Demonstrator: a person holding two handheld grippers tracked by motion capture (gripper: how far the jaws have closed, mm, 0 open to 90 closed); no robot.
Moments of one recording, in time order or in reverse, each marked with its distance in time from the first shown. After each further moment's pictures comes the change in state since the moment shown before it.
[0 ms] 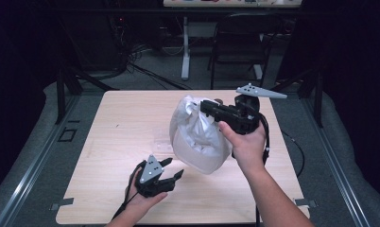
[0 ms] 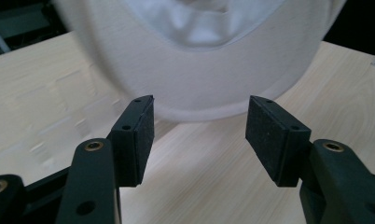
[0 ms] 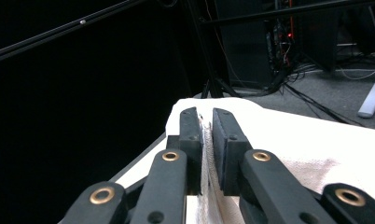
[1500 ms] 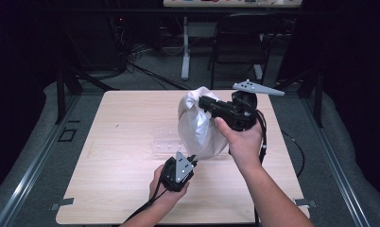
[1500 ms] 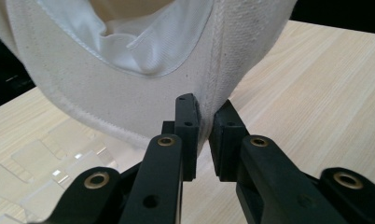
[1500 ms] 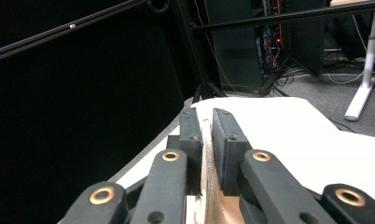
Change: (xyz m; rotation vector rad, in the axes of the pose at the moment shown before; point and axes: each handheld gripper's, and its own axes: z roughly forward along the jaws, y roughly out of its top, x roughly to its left) left arm -0.032 0.027 0.042 0.030 0.145 0.127; right arm 0.006 0.007 0.004 -0.014 -0.044 -0.005
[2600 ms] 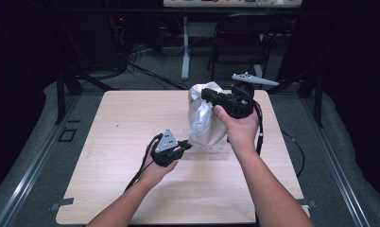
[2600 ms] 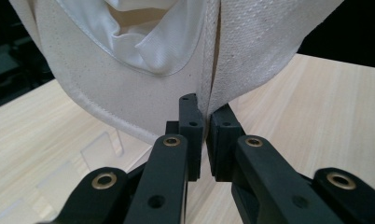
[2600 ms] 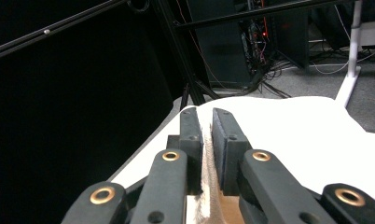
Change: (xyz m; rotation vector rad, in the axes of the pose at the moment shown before) left arm 0.081 -0.006 0.038 -0.110 -0.263 -0.015; right arm -0.034 0.005 0.029 0.012 -0.049 0.053
